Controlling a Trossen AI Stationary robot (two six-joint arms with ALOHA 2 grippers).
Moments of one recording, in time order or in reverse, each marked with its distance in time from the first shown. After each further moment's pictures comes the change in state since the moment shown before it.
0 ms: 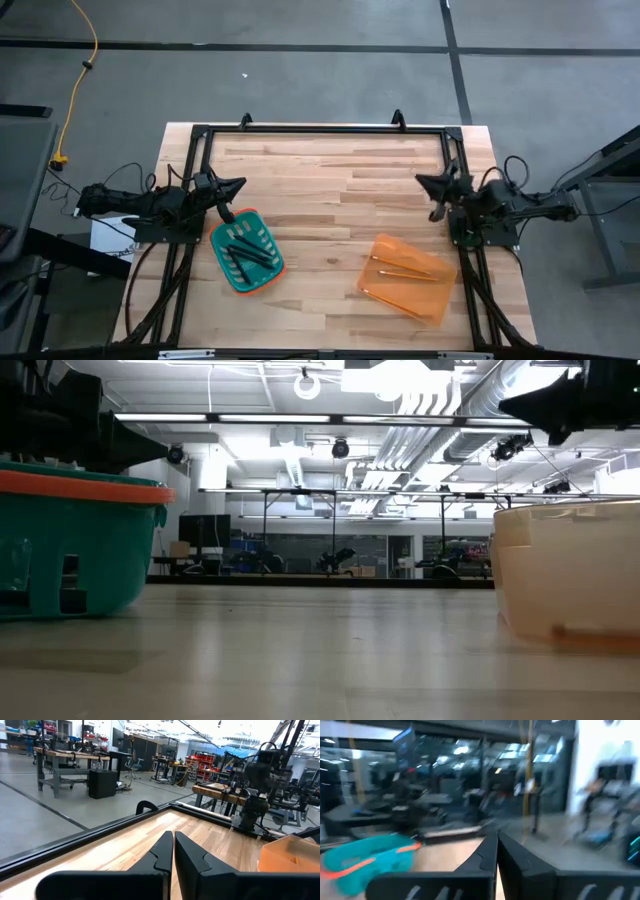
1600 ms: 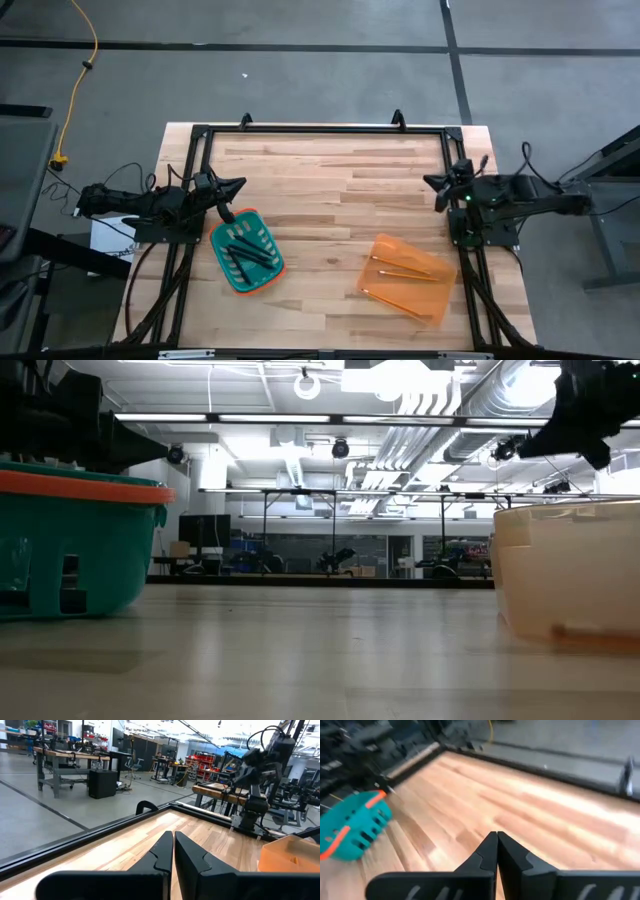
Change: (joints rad) left arm 0.000 0.000 0.000 0.000 0.000 0.000; right arm 0.000 0.223 0.365 -0.820 0.123 0.754
